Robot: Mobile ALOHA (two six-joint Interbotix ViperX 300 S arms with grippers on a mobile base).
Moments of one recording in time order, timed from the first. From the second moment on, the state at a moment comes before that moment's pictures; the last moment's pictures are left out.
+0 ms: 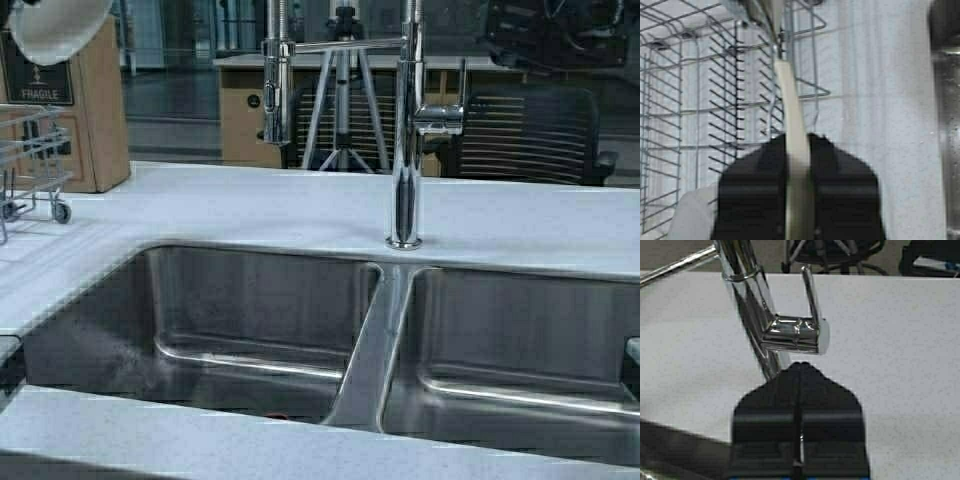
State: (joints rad) left arm 0.00 -0.35 0.57 0.46 0.58 0.10; right arm 0.21 -0.12 0.92 0.03 -0.61 0.18
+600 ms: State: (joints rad) left arm 0.43 -0.03 0.40 0.01 0.64 0.65; right arm 0.21 -0.12 0.93 0.03 -0.62 0.17
